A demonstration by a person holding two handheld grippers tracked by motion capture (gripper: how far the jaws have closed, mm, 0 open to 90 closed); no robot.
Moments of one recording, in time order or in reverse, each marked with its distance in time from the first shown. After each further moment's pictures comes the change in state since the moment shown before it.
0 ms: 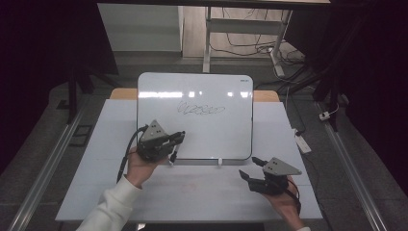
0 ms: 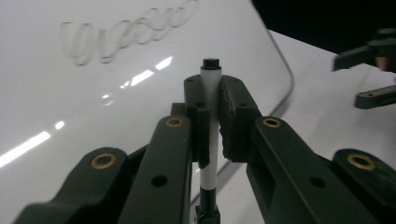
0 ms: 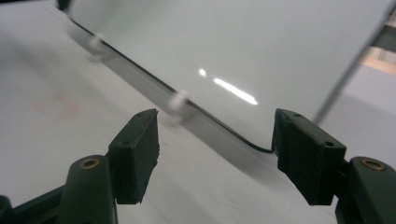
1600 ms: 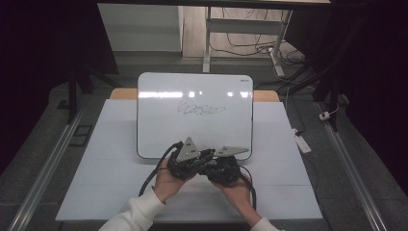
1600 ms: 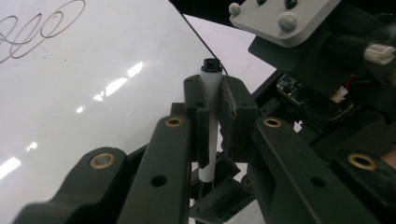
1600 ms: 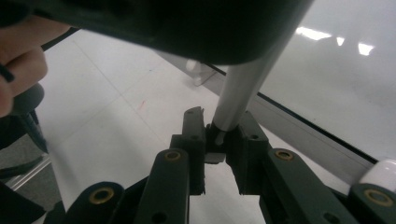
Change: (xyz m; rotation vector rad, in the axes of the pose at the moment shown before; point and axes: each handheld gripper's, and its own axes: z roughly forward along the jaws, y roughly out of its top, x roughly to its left) left arm -0.067 0.004 0.039 0.008 -0.095 0.095; right arm 0.067 0.055 0.090 0.202 0.245 0.231
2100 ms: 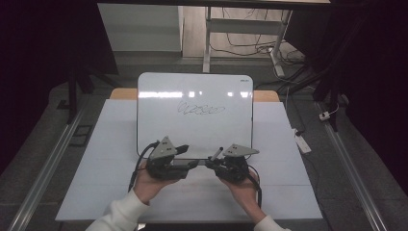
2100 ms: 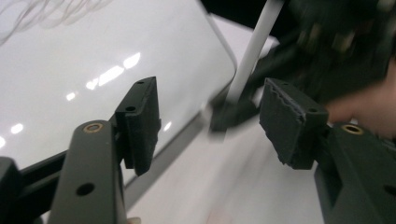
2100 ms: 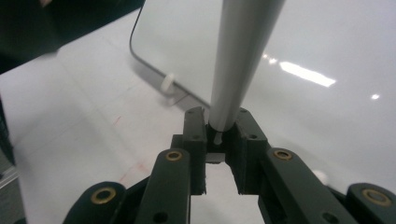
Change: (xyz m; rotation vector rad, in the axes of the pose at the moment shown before) left arm 0.029 -0.032 -0.051 0.025 -0.007 -0.116; right arm -0.013 0.000 -0.020 -0.125 -0.069 -0.072
